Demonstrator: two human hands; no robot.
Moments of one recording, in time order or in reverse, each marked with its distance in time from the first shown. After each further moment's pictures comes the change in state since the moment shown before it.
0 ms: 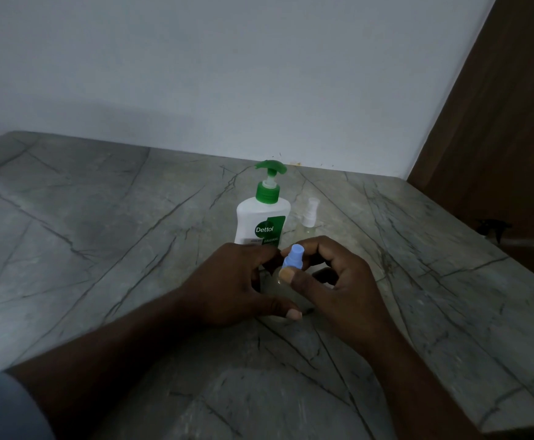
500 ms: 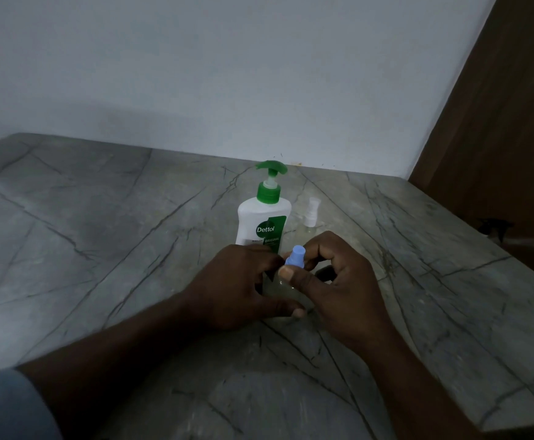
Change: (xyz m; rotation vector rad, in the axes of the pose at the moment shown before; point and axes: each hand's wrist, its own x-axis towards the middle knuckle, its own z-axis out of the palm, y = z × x) left_hand -0.003 0.001 0.003 0.094 0.020 0.079; right_hand 0.000 -0.005 0.005 -0.086 0.074 -0.021
